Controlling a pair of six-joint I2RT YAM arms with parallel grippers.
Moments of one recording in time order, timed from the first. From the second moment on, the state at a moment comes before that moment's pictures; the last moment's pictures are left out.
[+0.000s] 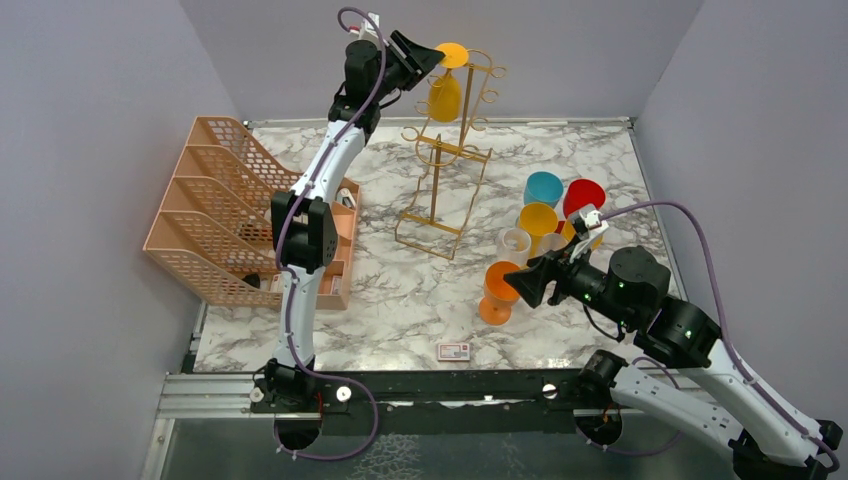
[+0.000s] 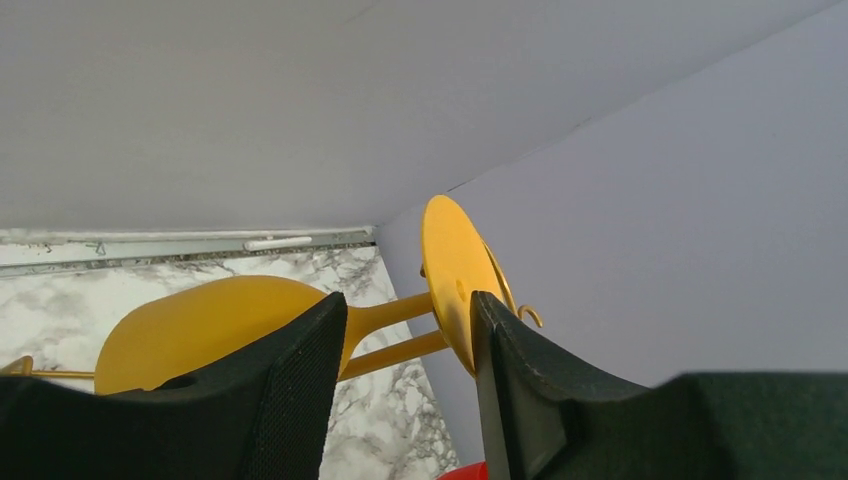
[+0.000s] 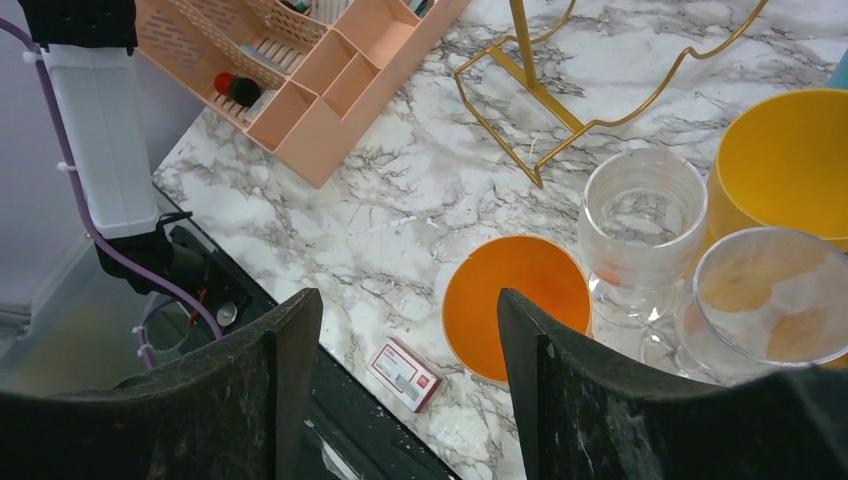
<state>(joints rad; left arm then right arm) -0.29 2.33 2.33 0.09 0.38 -1.01 0.84 0.57 0.87 -0.57 0.06 0.38</state>
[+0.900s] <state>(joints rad) -0.30 2.33 2.33 0.13 0.26 -1.08 0.84 0.57 0.88 -0.57 0.02 0.39</state>
